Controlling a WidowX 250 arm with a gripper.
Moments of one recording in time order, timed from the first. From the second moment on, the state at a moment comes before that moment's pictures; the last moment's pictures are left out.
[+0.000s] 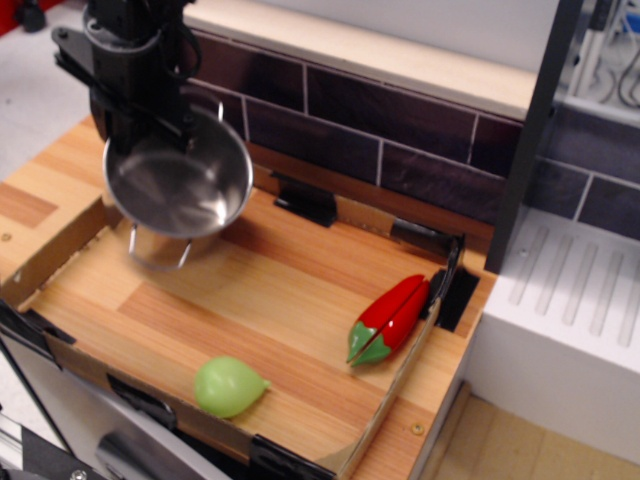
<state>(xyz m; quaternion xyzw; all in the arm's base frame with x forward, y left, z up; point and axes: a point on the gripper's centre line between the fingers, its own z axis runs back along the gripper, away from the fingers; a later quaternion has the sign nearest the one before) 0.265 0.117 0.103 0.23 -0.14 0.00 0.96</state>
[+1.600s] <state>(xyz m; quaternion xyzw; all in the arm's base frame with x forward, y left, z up) 0.251 0.106 0.083 0.48 -0.13 -0.01 0.87</state>
